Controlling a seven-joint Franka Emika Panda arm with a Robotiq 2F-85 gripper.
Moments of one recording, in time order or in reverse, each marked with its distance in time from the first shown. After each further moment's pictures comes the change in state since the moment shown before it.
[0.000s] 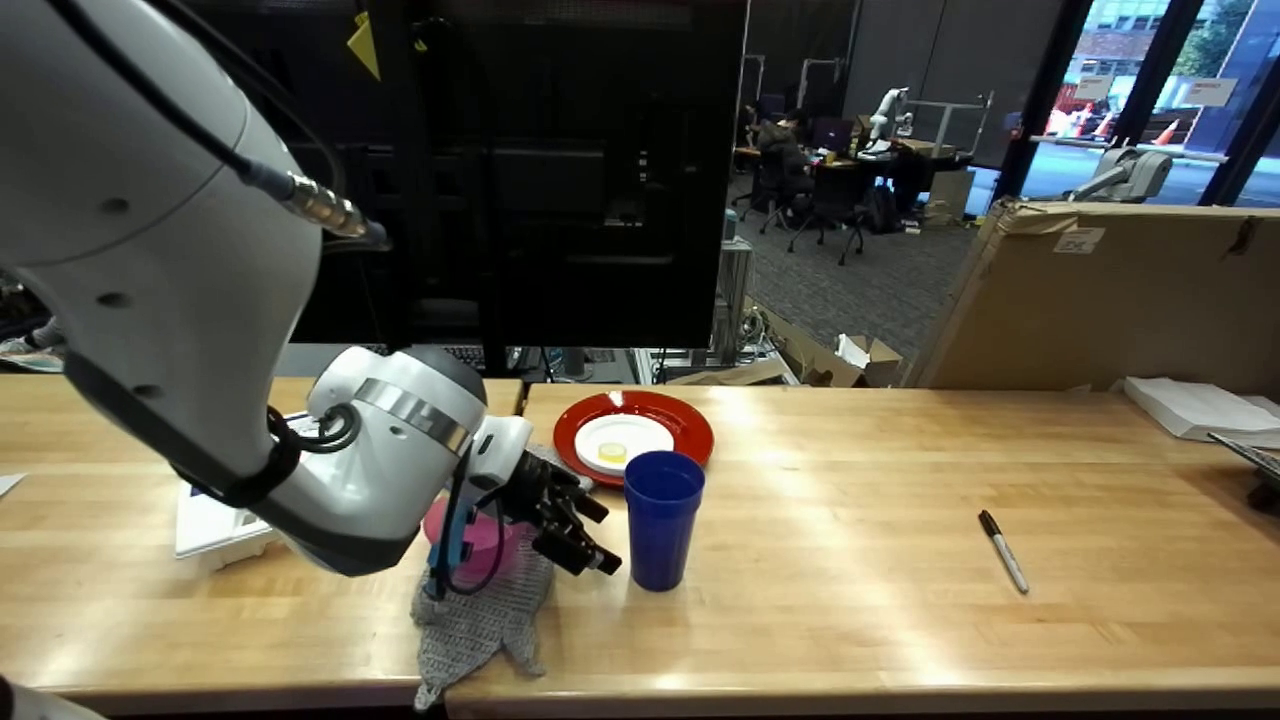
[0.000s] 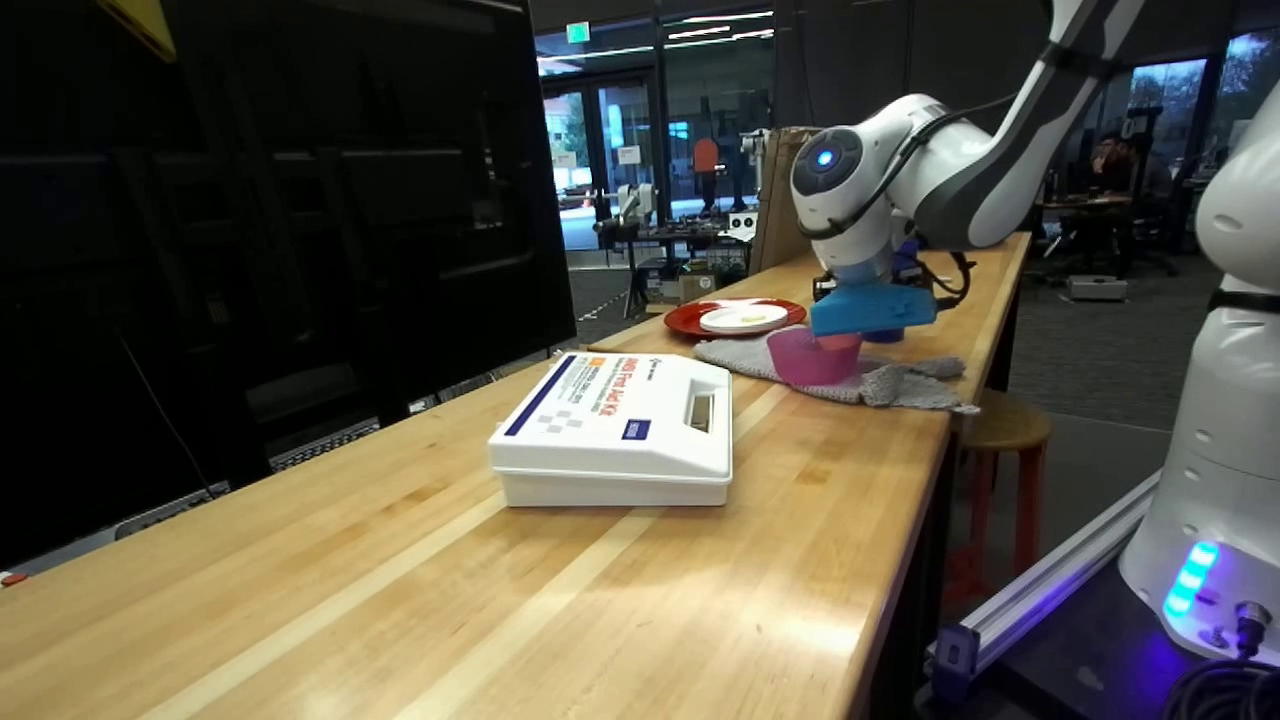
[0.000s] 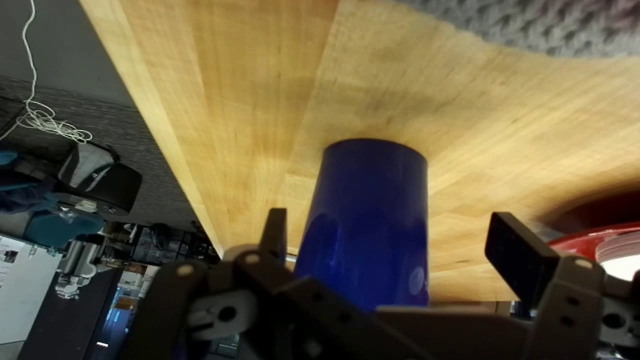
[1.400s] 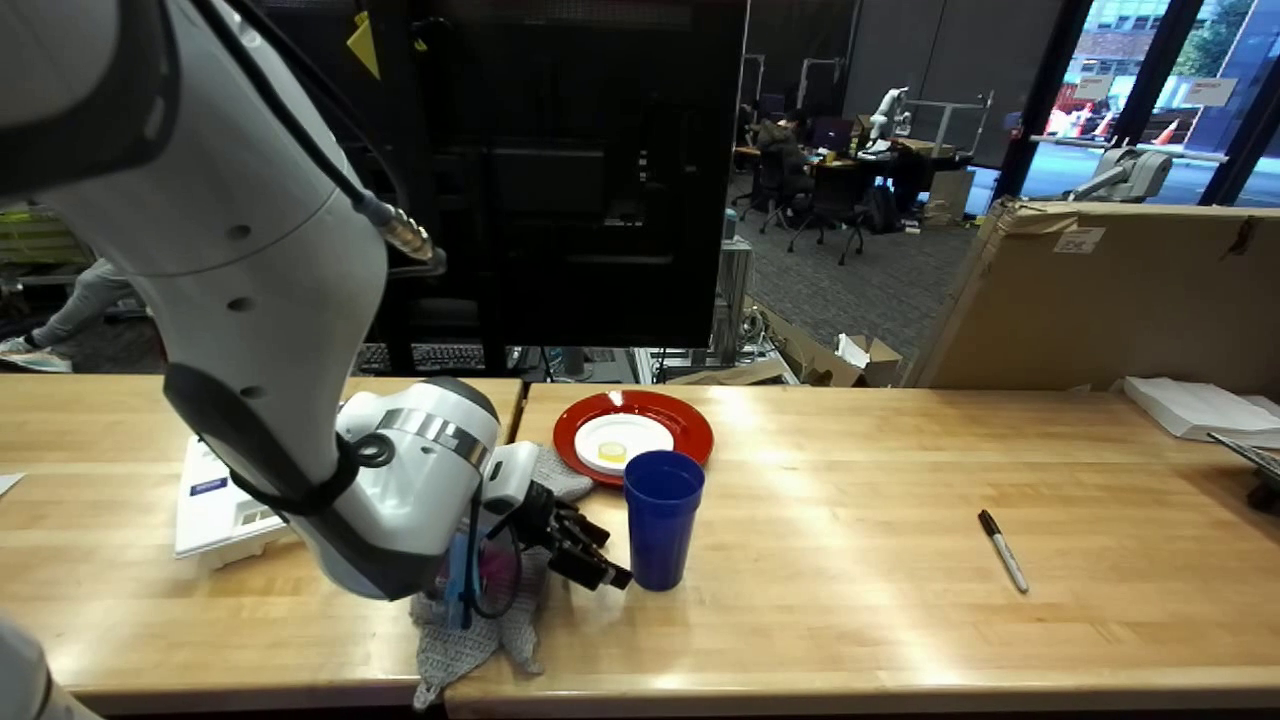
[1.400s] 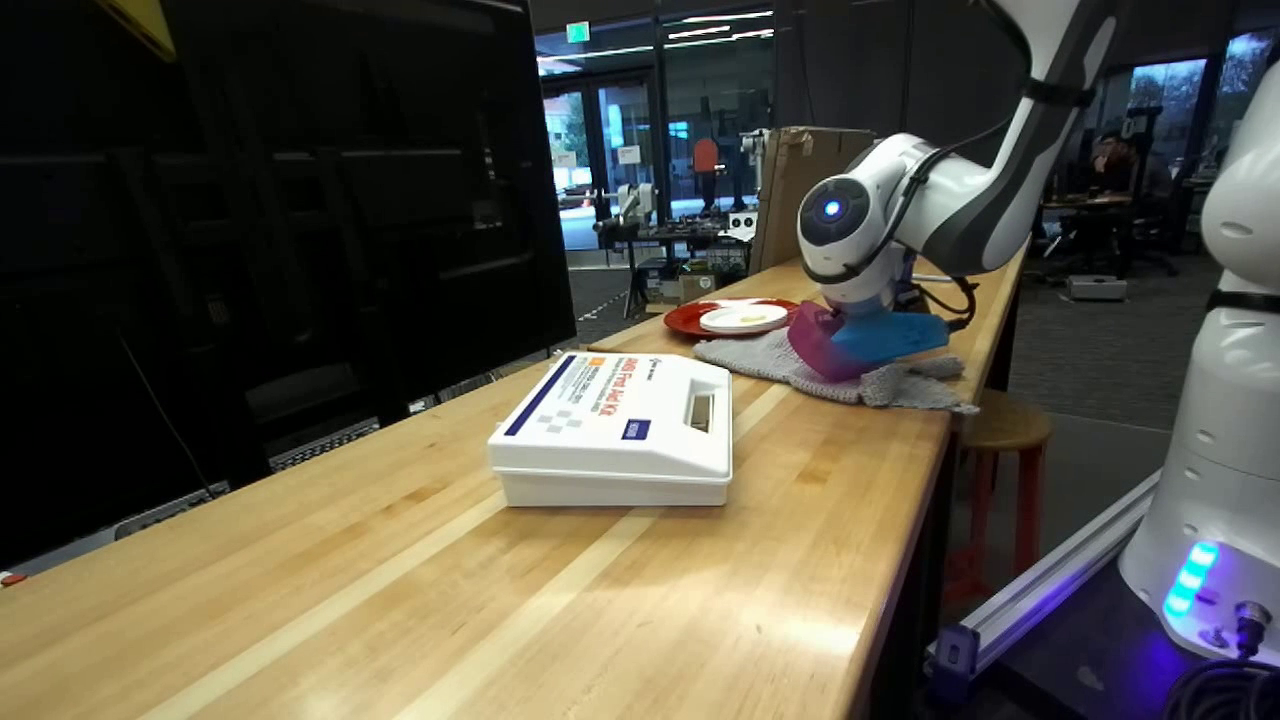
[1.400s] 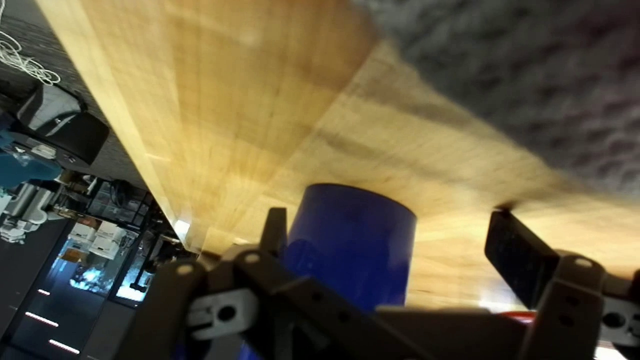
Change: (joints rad) arm 0.030 0.136 -0.044 0.019 -0.191 -0.007 0.021
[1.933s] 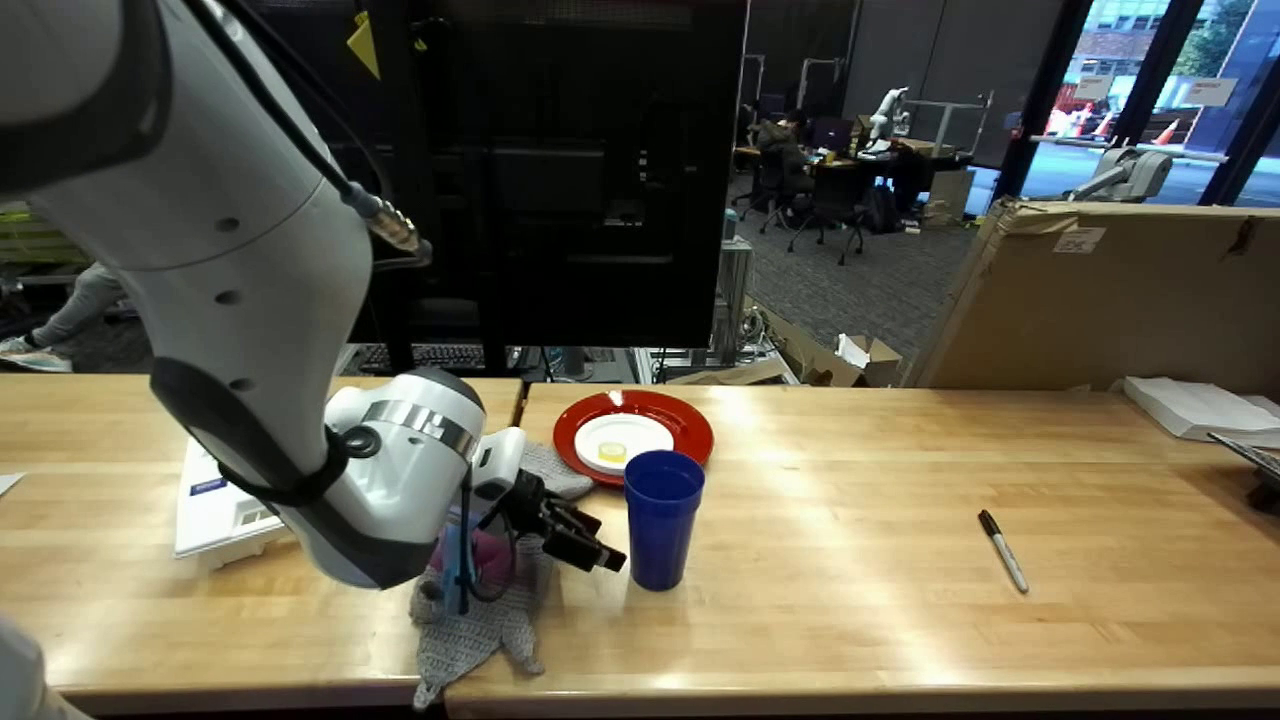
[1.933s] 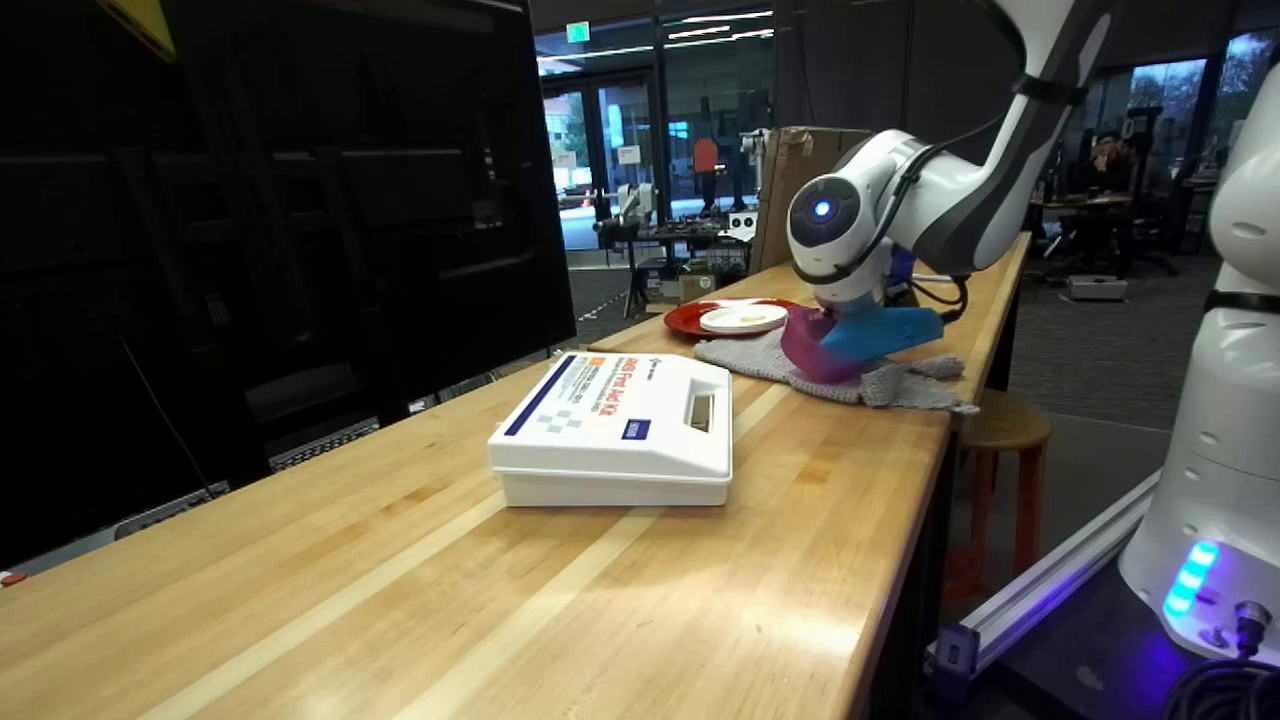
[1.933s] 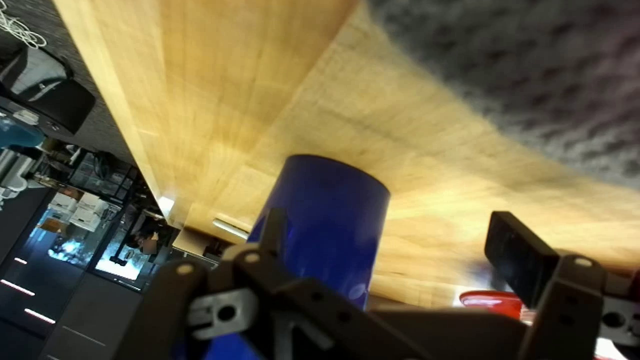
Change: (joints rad) arm 0.043 -0.003 0.008 0.014 0.009 -0.036 -0.062
